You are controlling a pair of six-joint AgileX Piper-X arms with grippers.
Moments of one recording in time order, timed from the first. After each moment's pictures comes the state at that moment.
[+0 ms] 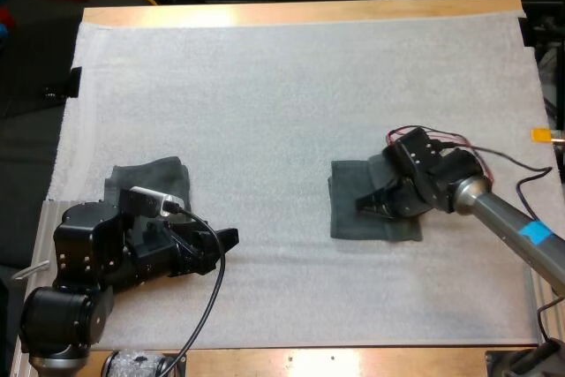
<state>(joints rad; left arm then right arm) -0.08 0.62 -0.78 1.04 0.70 -1.98 0.55 1.54 -0.96 0.82 -0.14 -1.44</state>
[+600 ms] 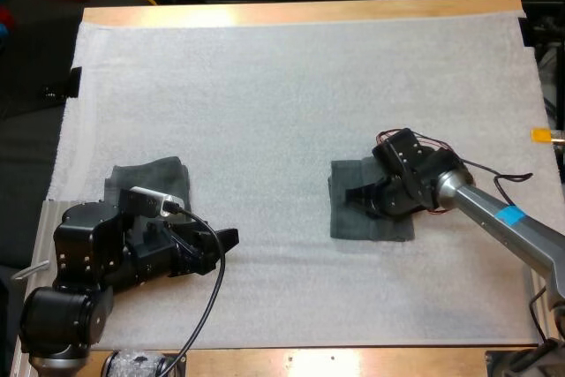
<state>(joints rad) -0.08 0.62 -0.78 1.04 0.70 -1.98 0.55 1.65 -0.96 0.71 -0.20 -1.30</state>
